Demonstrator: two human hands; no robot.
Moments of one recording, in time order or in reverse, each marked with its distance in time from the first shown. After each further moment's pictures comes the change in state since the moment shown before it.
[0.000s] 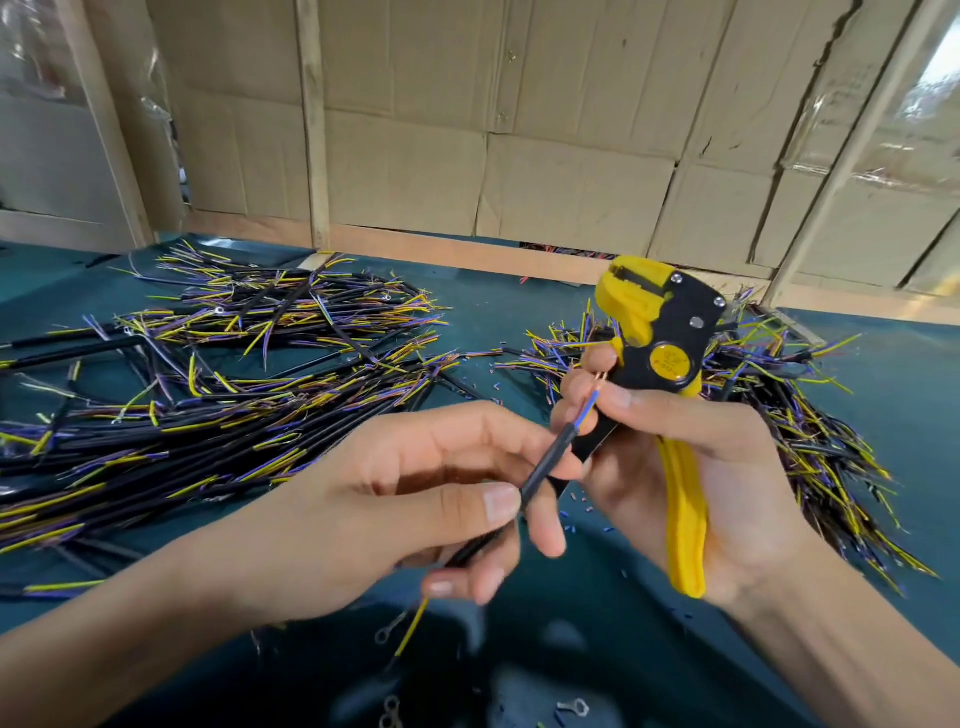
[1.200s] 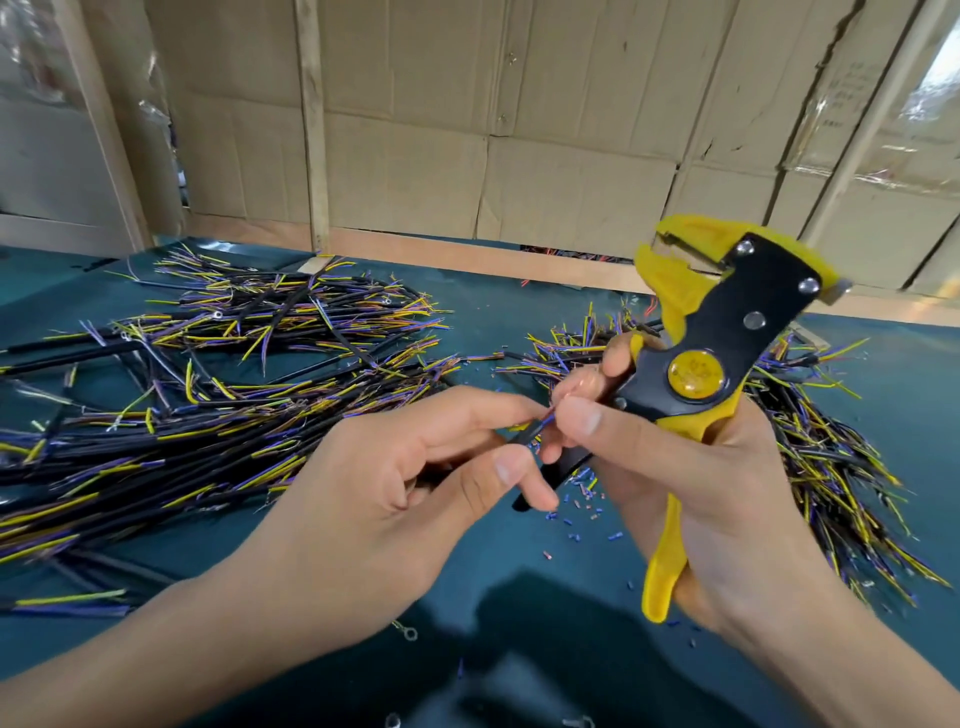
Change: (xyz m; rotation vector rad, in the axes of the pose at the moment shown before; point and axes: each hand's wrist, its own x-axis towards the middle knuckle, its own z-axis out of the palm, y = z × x) left_hand -0.012 -0.001 0.017 0.404 0.380 0.261; right_hand -0.003 0.009 0.014 -0.391 0.163 -0.352
